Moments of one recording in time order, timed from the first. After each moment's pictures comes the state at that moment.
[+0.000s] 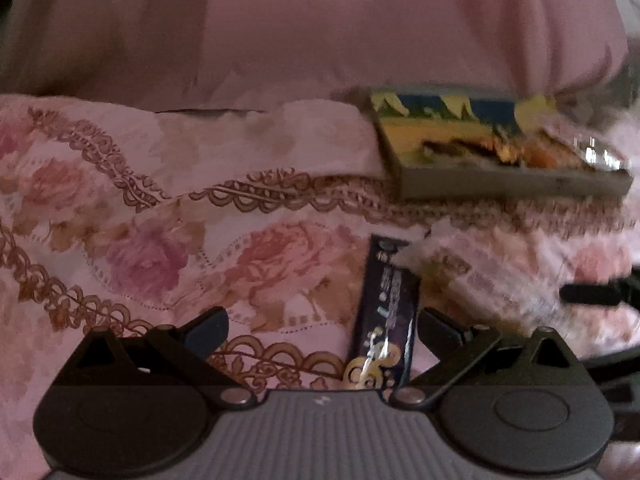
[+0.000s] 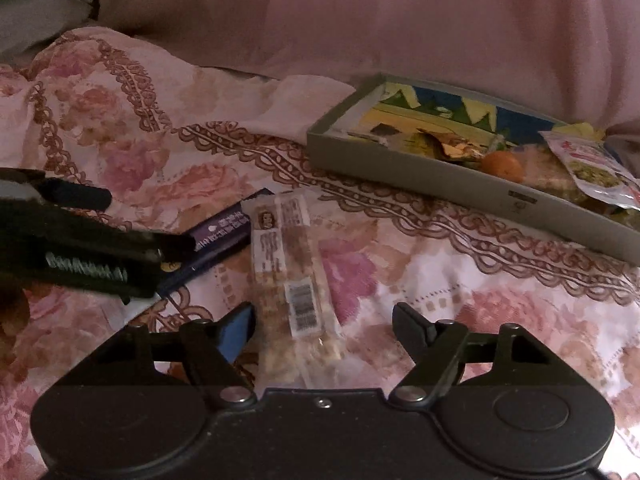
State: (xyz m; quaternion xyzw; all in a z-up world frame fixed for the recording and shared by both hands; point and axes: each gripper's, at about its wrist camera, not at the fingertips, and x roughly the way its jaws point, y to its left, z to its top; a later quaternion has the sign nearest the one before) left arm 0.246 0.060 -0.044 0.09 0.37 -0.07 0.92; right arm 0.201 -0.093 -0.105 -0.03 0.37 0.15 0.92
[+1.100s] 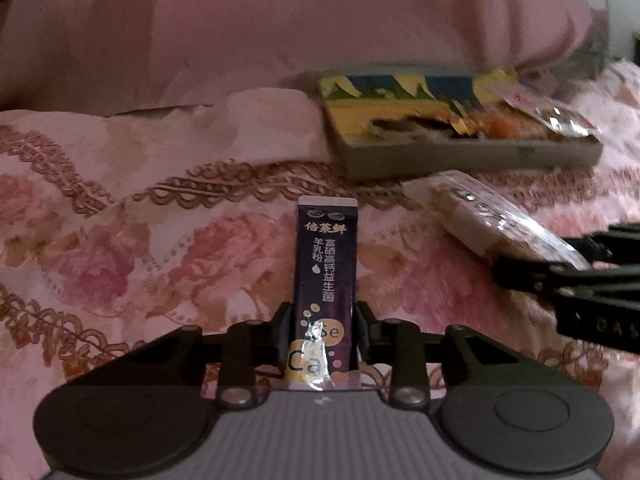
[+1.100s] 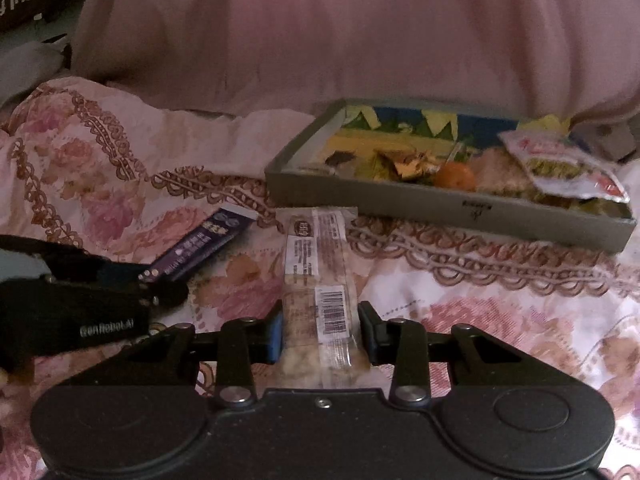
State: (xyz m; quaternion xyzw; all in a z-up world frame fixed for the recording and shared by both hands) left arm 0.247 0.041 -0.054 0.09 0.37 -0.12 0.92; right arm 0.198 -0.121 -0.092 0.03 0.34 0.11 0.93
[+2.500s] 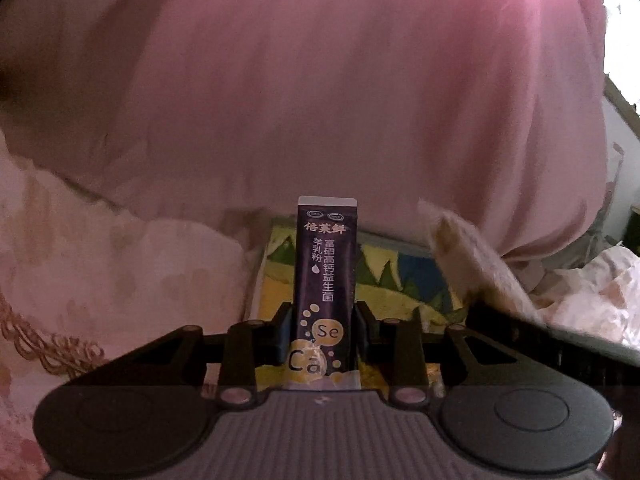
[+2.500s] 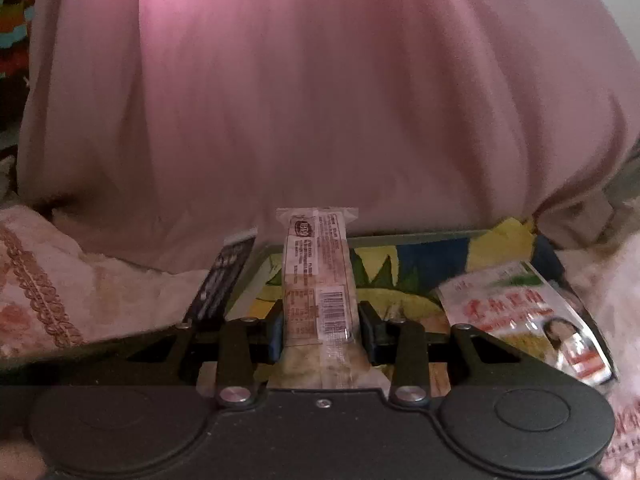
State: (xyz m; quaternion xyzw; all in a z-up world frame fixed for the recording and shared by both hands) left arm 0.373 -0.015 -0.018 -0.10 0.25 -0.16 0.95; right arm 0.315 -0.182 -0.040 0.09 0.23 0.05 0.97
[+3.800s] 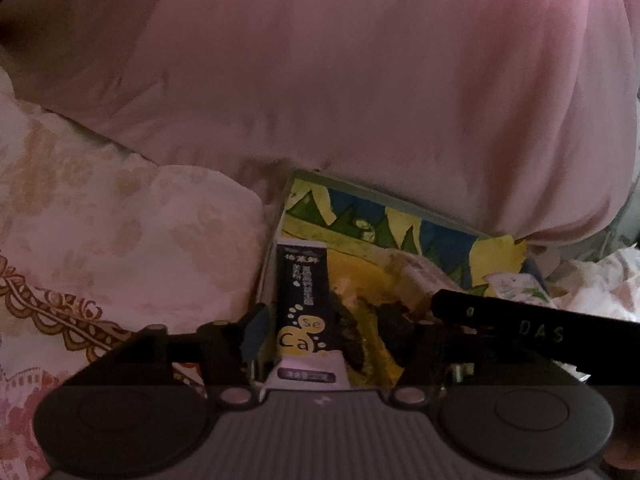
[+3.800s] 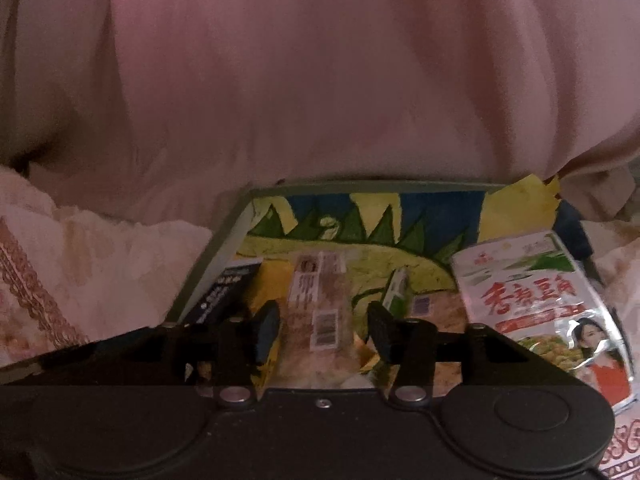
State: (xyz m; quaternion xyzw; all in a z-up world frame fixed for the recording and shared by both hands) left arm 0.385 -0.005 -0.026 -0.12 0.32 -0.15 0.93; right arm 0.362 -0.180 -0.048 0.08 0.34 0.05 0.94
